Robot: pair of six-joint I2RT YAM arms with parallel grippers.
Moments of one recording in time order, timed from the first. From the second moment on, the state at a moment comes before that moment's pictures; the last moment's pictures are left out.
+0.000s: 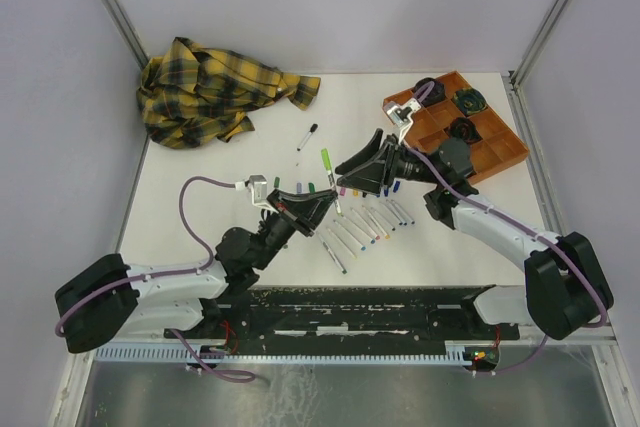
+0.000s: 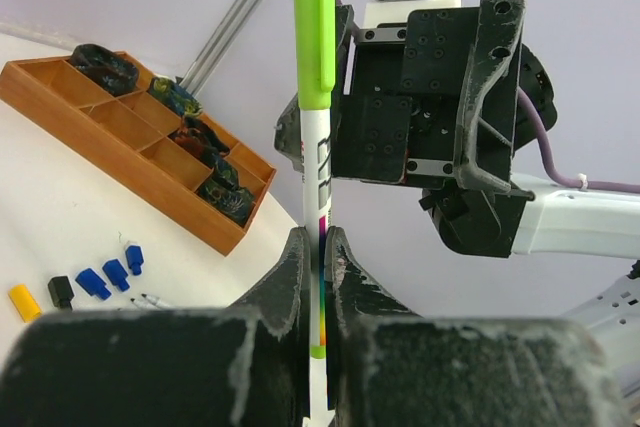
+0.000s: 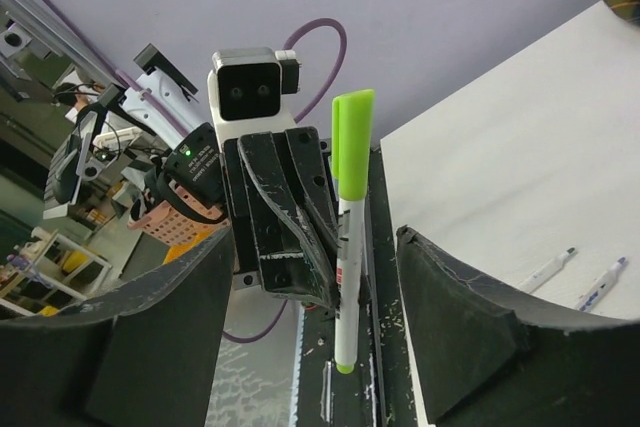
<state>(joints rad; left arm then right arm) -1.02 1.09 0.28 1.20 -0.26 -0.64 0.48 1.33 0.74 0.91 -0.97 0.96</state>
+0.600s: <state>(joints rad) -1.05 1.14 0.28 1.27 -0.29 -0.64 0.54 1.34 0.77 0.76 -0.97 0.84</state>
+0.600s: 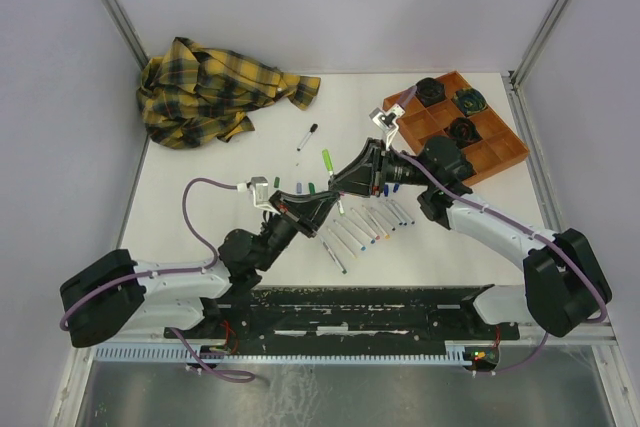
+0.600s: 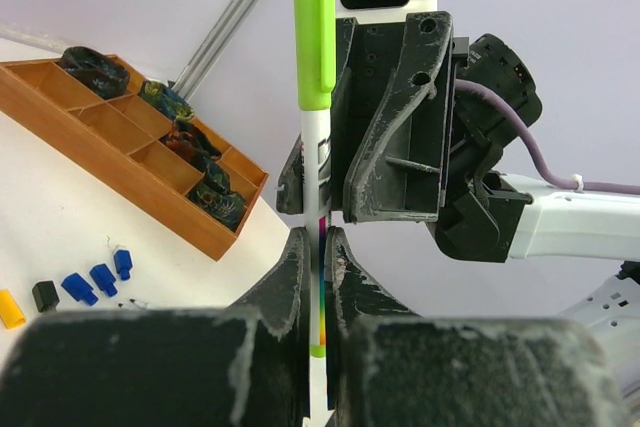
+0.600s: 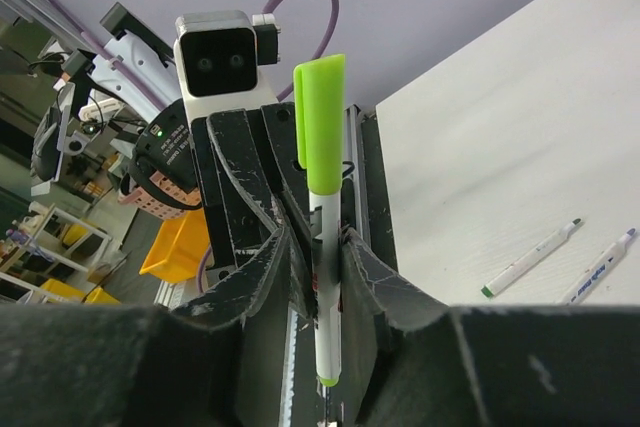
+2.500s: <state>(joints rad) -0.99 1.01 0.79 0.23 -0.41 -0.61 0.55 1.35 0.82 0.58 -1.01 0.67</state>
